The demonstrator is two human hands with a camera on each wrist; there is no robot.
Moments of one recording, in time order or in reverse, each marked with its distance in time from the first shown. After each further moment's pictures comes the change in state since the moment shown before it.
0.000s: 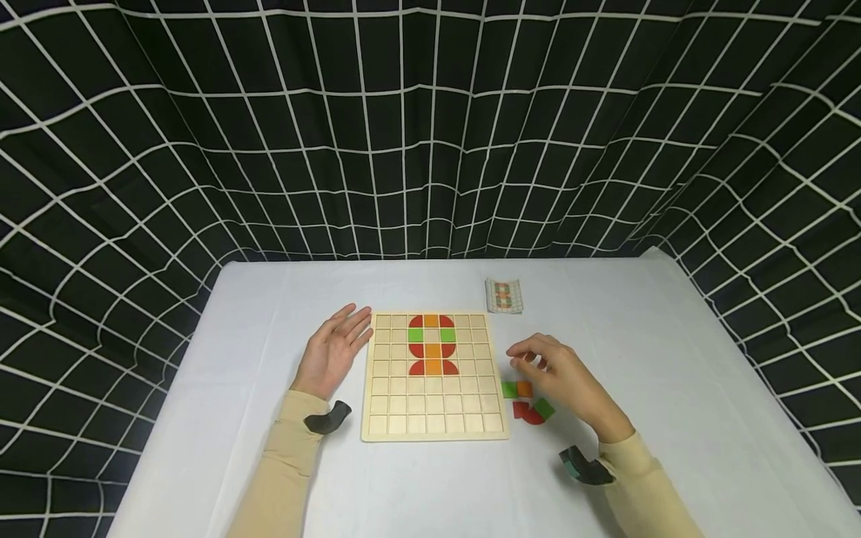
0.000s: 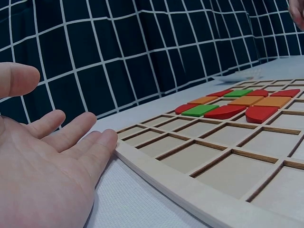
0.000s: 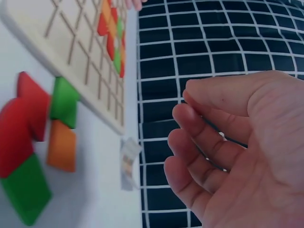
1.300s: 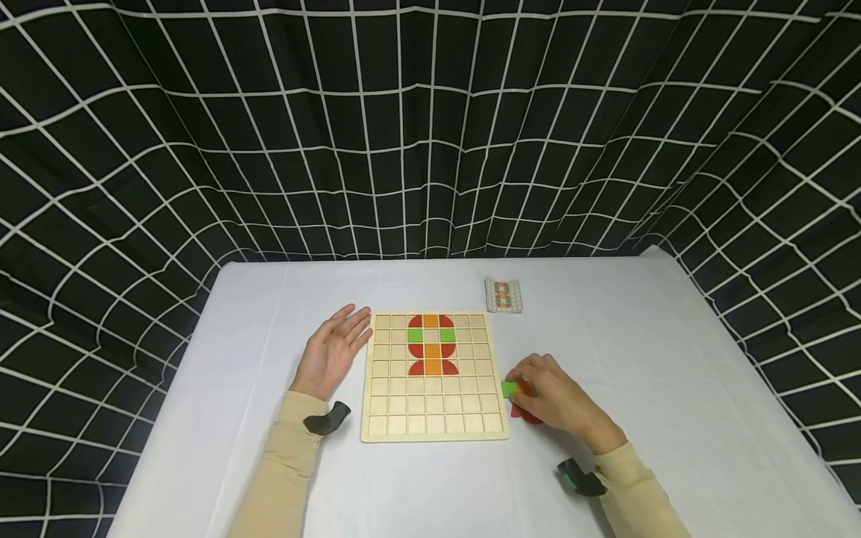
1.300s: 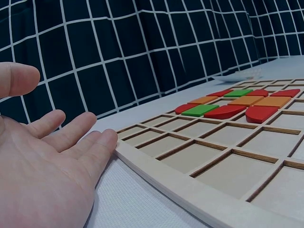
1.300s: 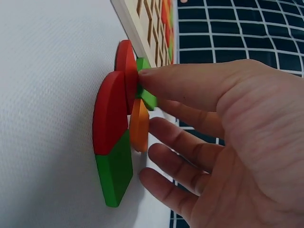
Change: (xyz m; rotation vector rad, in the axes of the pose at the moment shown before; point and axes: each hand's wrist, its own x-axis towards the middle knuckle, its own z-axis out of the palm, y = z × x) left_hand 0.001 -0.001 0.000 -0.013 0.003 -0.006; right_hand -0.013 0.024 0.028 -0.207 -0.133 0.028
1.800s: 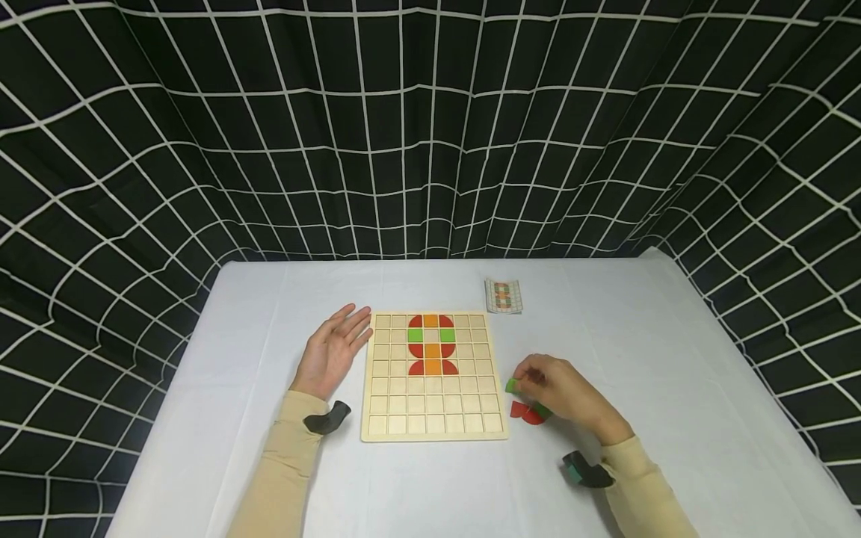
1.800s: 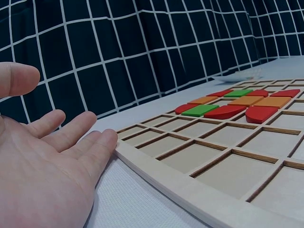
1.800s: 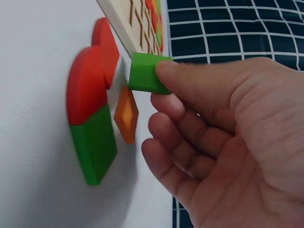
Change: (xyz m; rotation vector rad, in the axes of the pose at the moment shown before) left_hand -0.001 0.001 0.001 -0.019 0.000 0.002; right_hand 0.004 0.011 -0.012 0.206 -0.021 0.002
